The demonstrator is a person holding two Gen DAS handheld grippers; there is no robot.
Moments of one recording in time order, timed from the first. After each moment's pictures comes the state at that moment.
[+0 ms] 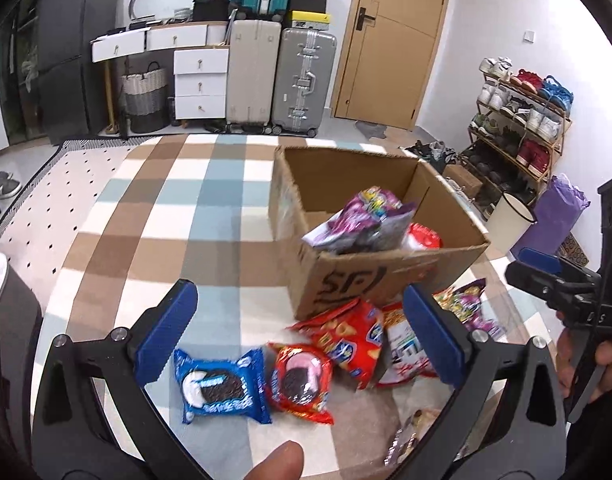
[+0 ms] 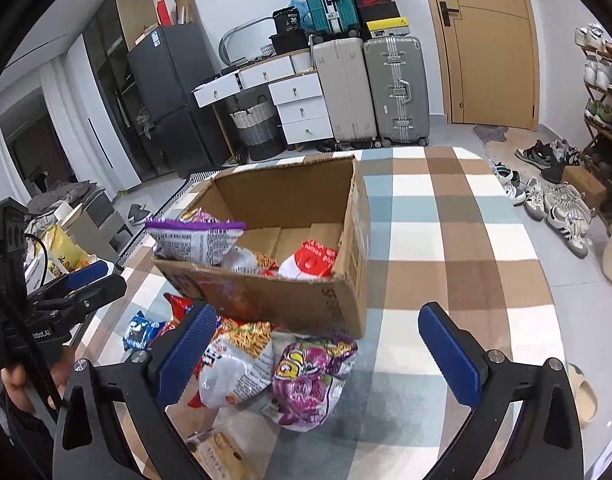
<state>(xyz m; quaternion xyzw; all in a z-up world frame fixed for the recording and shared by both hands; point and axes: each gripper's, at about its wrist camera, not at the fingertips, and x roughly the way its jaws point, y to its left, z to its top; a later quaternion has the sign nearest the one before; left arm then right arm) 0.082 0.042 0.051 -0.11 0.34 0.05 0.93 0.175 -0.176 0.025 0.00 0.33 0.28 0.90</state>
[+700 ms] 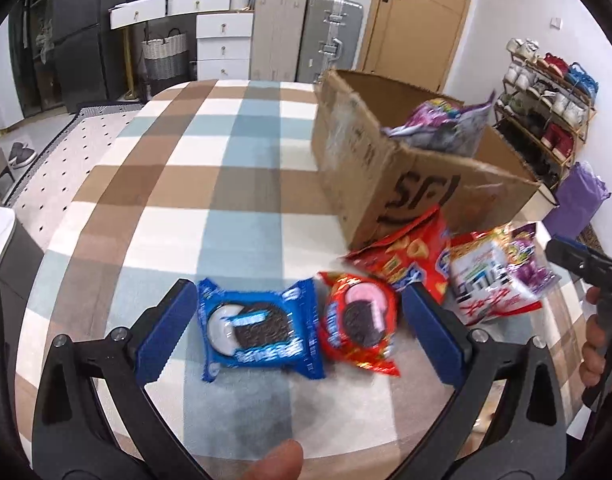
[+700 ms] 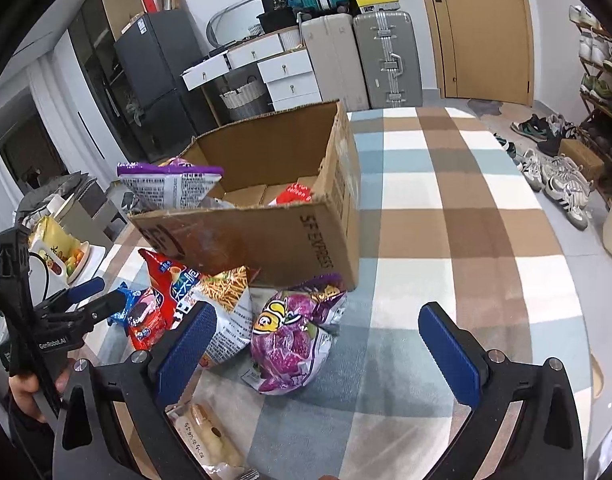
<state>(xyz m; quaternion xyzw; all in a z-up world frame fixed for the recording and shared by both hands) 0.068 0.062 -0.018 -0.12 0.39 0.09 0.91 0.170 -0.180 -0.016 0.01 0.37 0.27 0.89</state>
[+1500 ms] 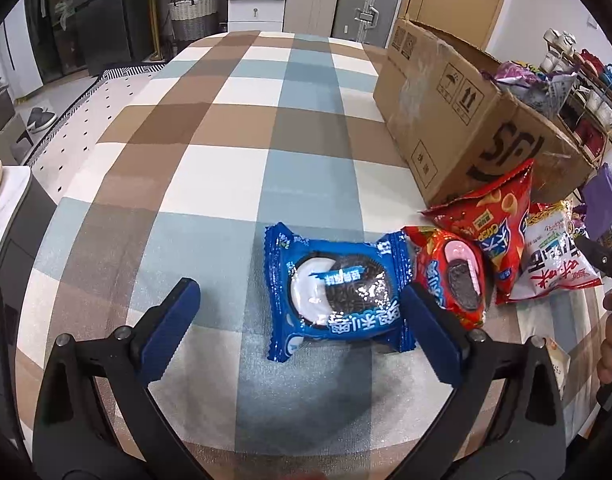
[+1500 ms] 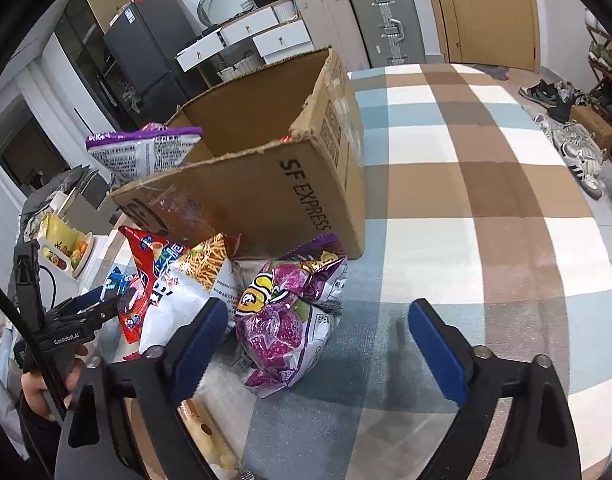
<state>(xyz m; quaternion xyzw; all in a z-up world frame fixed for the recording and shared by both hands) 0.070 0.101 -0.061 -0.14 0.45 0.13 0.87 0.198 -0.173 -0.052 0.02 0.43 0.28 0.86</state>
